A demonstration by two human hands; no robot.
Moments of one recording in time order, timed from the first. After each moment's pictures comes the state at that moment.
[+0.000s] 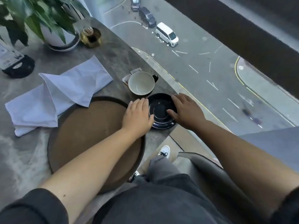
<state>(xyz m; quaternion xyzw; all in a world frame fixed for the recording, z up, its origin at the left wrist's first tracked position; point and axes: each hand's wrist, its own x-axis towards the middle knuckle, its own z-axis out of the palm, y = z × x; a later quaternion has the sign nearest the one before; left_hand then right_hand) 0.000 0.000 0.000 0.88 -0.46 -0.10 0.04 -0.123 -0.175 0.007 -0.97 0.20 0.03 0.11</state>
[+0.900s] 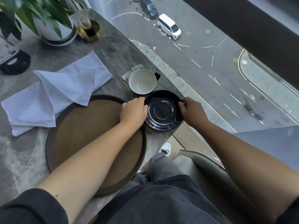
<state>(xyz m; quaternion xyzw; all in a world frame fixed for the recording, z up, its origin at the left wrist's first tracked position) 0.031 -0.014 -0.003 0.90 -0.39 -0.11 0.14 -0.117 -0.182 -0.007 -0.85 0.40 -0.01 0.33</state>
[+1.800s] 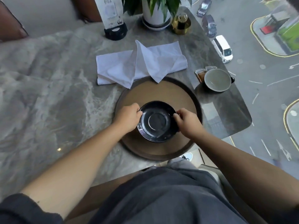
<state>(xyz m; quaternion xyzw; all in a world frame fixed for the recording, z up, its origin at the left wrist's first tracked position) 0.039 0.246 0.028 0.96 -0.16 -0.18 0.17 -0.050 0.026 0.007 -0.90 0.19 0.08 0.38</state>
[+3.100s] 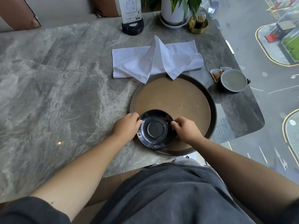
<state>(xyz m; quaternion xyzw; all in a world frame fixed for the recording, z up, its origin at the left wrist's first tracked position) 0.004 0.321 -0.014 0.97 -0.16 -0.14 0.15 -0.060 0.082 -0.022 -0.90 0.18 0.16 0.36</state>
